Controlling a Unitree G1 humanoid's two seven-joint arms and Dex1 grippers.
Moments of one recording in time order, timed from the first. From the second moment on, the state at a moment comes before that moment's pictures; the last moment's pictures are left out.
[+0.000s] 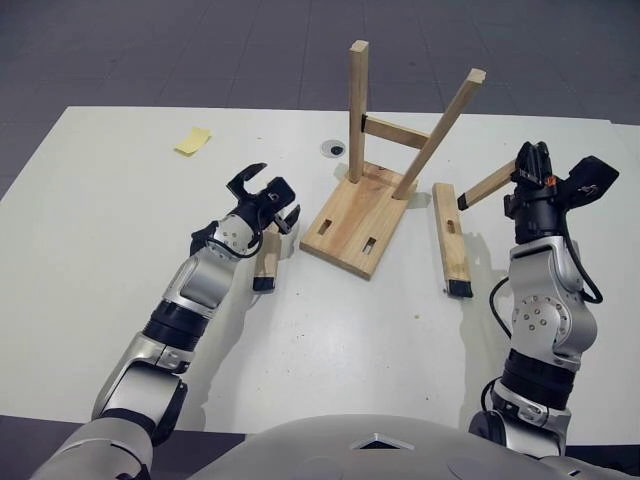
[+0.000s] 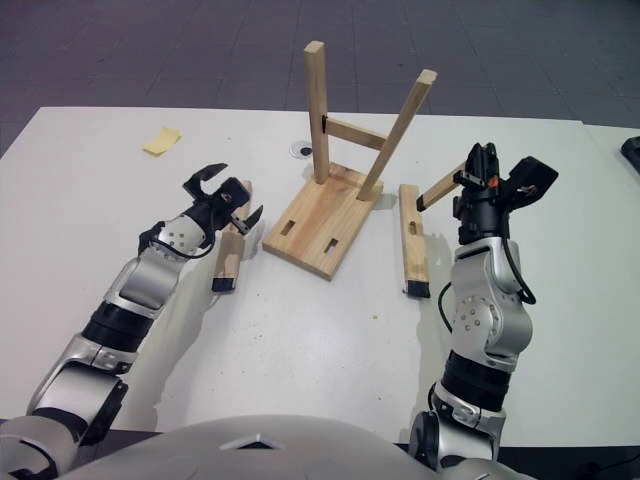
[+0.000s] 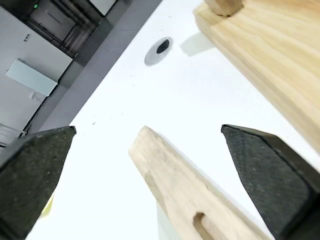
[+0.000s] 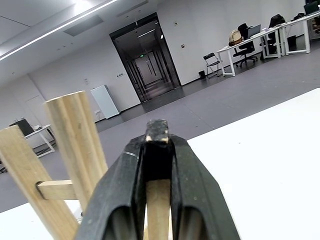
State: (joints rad) left arm -0.39 0.44 -0.38 0.09 0.29 0.32 -0.36; right arm -0.15 -0.11 -0.35 -0.36 0.55 0.39 -0.04
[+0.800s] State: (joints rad) left arm -0.48 0.16 0.05 -0.07 -0.02 0.32 -0.19; right arm -0.08 -0.11 -0.34 -0.27 0.46 0.30 0.00
